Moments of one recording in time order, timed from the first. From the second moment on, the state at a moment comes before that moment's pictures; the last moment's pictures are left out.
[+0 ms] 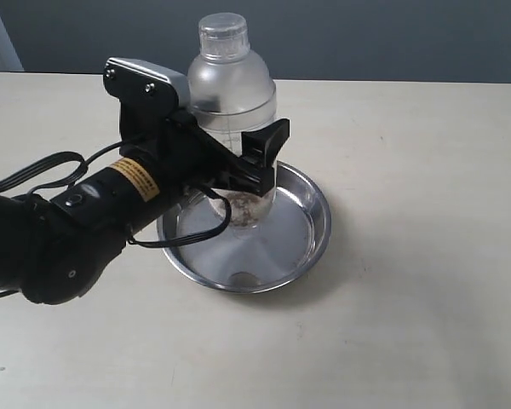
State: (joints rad) left arm -0.63 1.66 -0.62 -0.14 -0.91 -0.09; right arm -0.07 0.00 0.00 0.20 0.31 0.06
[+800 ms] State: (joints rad) left arm -0.63 1.76 -0.62 -0.13 -0.93 -0.07; right arm -0.07 0.00 0.00 0.20 0.31 0.06
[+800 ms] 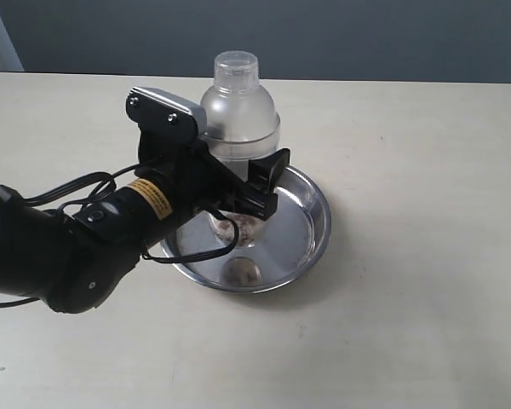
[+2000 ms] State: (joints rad) left arm -0.63 1.82 -0.62 -0.14 -0.95 -0.08; right arm -0.07 0.00 0.00 0.20 0.31 0.06
